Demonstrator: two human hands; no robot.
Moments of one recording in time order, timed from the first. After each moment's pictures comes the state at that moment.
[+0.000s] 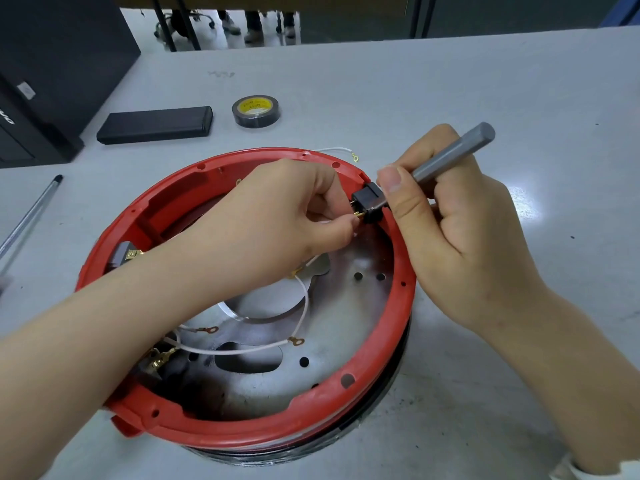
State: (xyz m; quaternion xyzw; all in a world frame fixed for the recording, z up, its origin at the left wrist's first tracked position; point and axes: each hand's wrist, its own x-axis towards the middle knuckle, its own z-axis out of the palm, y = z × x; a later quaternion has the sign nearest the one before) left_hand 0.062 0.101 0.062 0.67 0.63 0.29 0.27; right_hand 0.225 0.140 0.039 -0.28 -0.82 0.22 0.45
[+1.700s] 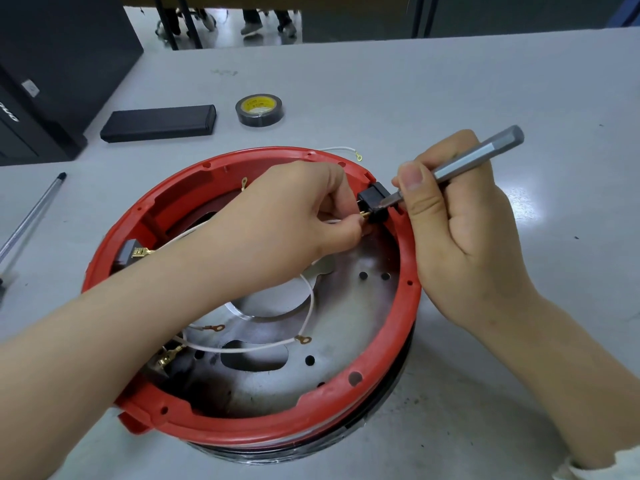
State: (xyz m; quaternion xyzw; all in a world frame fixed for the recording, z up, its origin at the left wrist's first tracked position) left_hand 0.061 0.103 0.058 0.66 0.64 0.28 0.27; right_hand 0.220 0.141 0.030 -0.26 -0.80 0.24 0.49
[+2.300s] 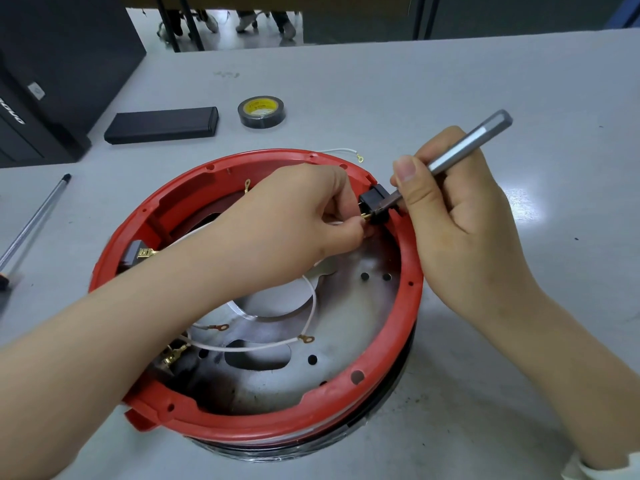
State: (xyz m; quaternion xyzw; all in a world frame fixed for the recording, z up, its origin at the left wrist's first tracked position) left_hand 0.061 0.104 0.060 0.67 0.64 0.26 0.27; right_hand 0.218 0.142 0.034 -0.29 -0.77 0.30 0.48
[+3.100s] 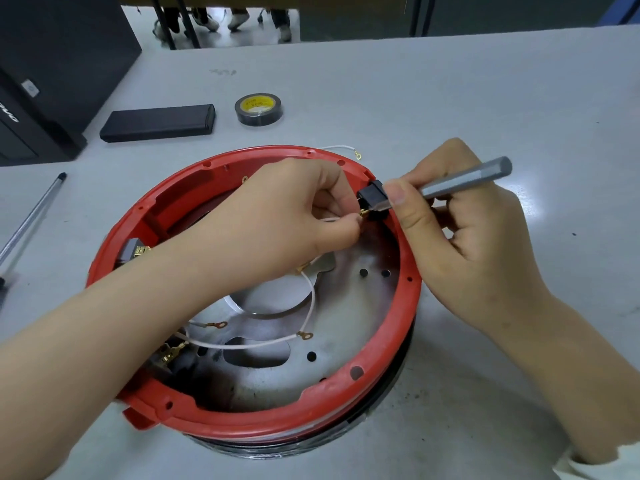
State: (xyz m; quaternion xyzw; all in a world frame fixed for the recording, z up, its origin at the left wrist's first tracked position) left_hand 0.061 0.100 0.062 0.66 0.62 0.29 0.30; right_hand 0.228 0.138 0.031 -0.27 -0.80 0.23 0.48
